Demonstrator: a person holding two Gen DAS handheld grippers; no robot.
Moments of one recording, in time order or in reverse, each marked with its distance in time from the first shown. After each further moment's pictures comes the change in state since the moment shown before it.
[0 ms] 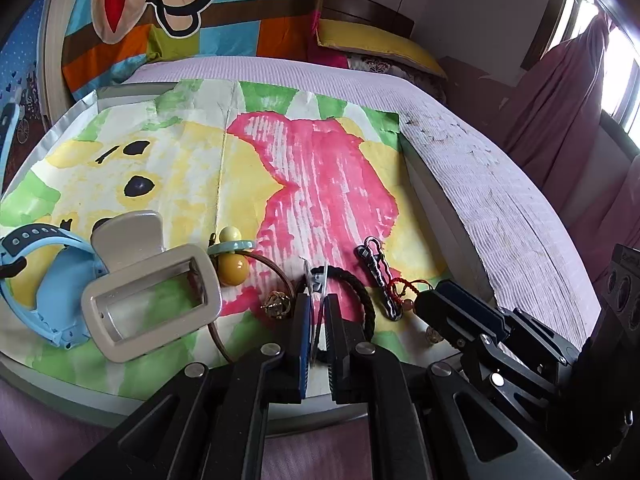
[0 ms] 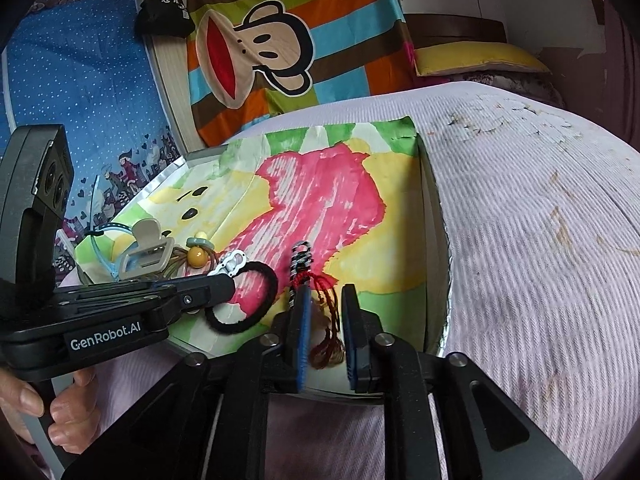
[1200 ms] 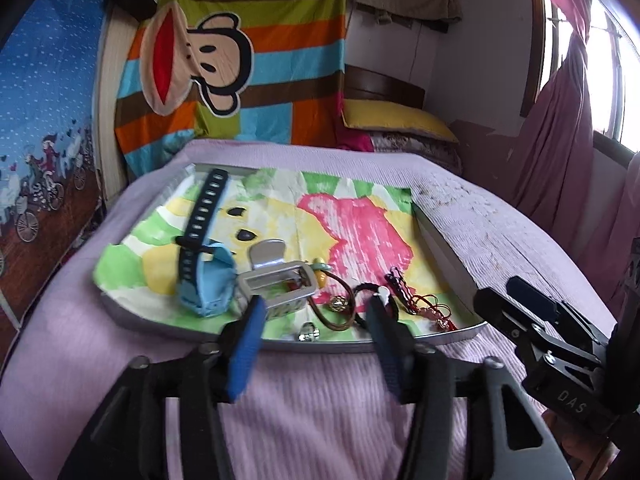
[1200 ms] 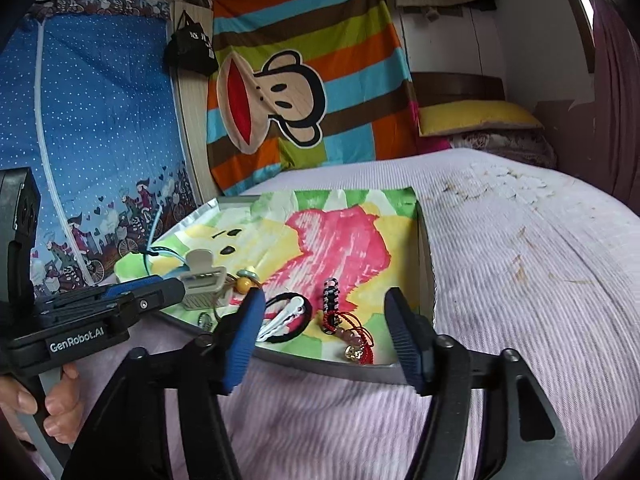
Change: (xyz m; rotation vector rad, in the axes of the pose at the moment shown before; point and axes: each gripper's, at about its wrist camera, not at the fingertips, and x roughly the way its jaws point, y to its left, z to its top) left arm -0.104 0.017 -0.046 0.019 -0.320 0.138; right arm -0.077 0.021 -0.009 -0.064 -0.209 -0.020
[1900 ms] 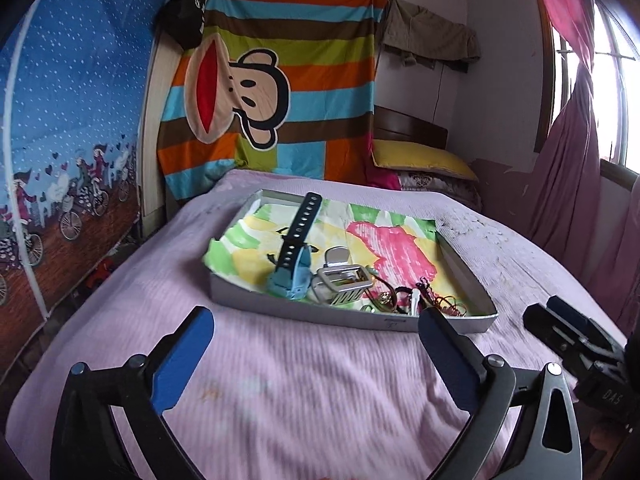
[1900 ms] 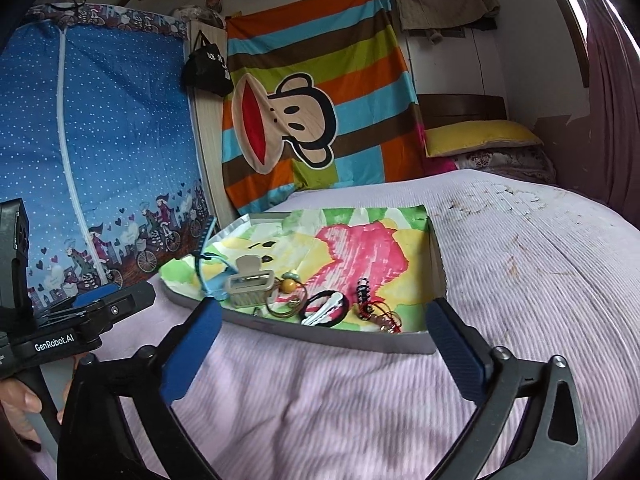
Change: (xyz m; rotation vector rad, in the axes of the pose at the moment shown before) left arm -0.077 0.037 -0.034 -0.039 -0.145 0.086; right arm -0.063 0.027 -0.016 0.000 -0.079 0.029
